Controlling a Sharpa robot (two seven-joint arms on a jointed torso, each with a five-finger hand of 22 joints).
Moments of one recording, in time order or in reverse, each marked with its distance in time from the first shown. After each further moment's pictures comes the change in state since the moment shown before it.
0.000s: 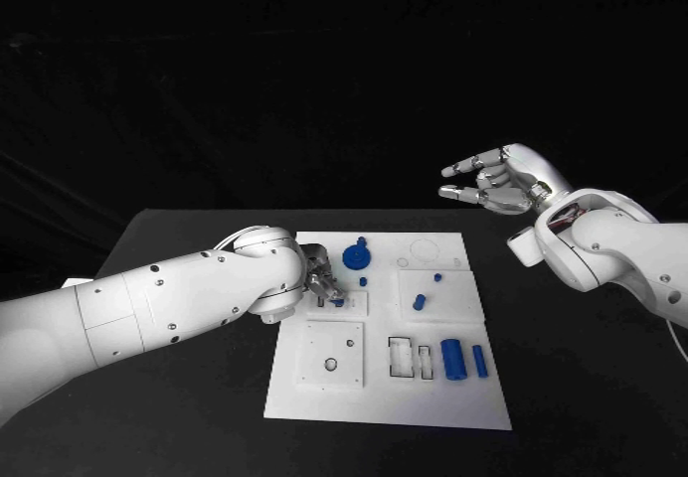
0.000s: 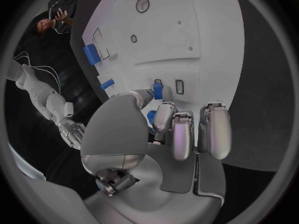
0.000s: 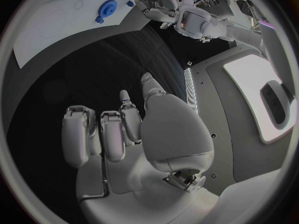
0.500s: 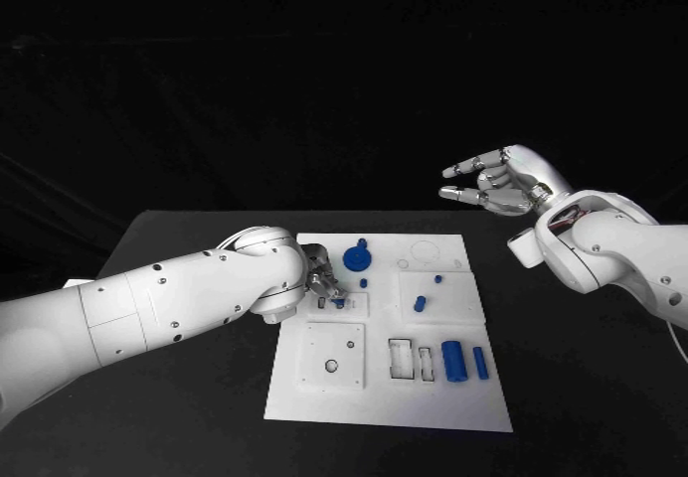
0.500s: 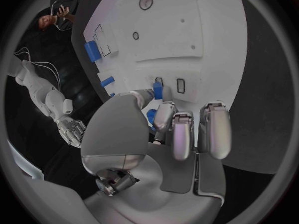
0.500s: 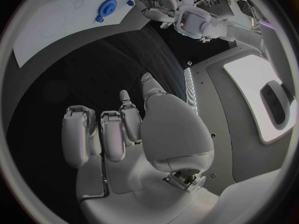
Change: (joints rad) left arm 0.002 0.008 0.000 -0.012 0.021 -0.017 -0.002; left_hand 0.008 0.008 -0.006 0.006 -0.013 -0.005 -0.005 0.003 0.003 -0.011 0.003 -0.006 -0.007 0.000 0.000 0.000 0.000 0.000 0.000 0.000 -0.004 0.000; right arm 0.000 0.000 0.000 0.001 0.000 -0.006 0.001; right_hand 0.000 0.000 0.004 -0.004 0.000 0.000 0.000 0.000 0.000 0.000 0.000 0.000 0.001 0.000 0.000 0.000 -0.001 0.000 0.000 0.000 0.000 0.000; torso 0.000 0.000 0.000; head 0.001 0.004
